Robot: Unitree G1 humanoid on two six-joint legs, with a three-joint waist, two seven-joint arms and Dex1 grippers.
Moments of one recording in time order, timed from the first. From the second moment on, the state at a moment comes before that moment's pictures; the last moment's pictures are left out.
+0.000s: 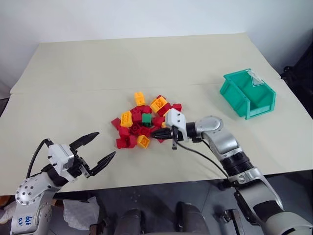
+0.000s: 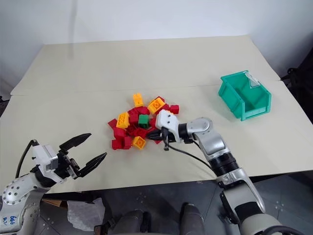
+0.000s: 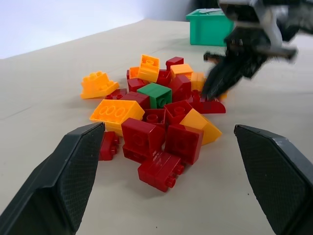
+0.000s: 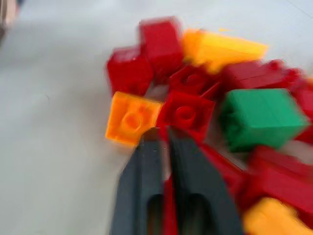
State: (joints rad) left arm 0.18 0.52 0.33 -0.26 -0.50 -0.07 -0.84; right arm -0.80 -0.34 0.25 0.28 0.17 0.31 1.16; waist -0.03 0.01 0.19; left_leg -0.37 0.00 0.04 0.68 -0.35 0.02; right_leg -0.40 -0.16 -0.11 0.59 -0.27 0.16
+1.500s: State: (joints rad) left arm 0.17 0.51 0.29 -0.28 -0.50 -0.06 -0.81; right arm -1.03 -0.27 0.19 0.69 0.08 0.11 1.17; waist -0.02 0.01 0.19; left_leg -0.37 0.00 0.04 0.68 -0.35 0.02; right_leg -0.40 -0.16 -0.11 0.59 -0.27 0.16
